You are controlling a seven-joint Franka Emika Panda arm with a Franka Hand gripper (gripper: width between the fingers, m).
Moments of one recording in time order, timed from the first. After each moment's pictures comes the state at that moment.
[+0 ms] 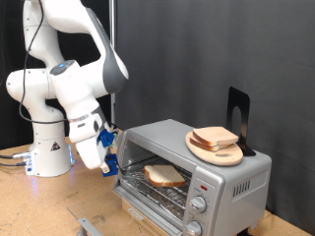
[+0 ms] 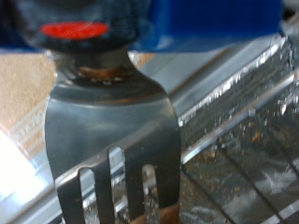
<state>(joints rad) -0.20 -0.22 0.17 -2.75 0.77 2.60 -0.80</state>
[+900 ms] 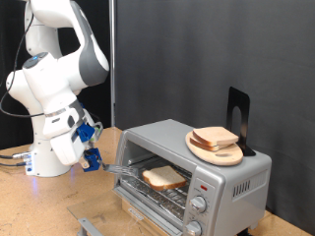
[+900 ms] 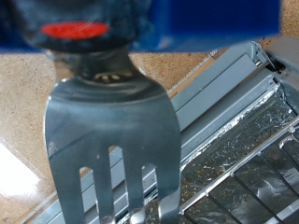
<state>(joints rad) -0.27 -0.29 0.09 -2.75 0.72 2.47 -0.81</state>
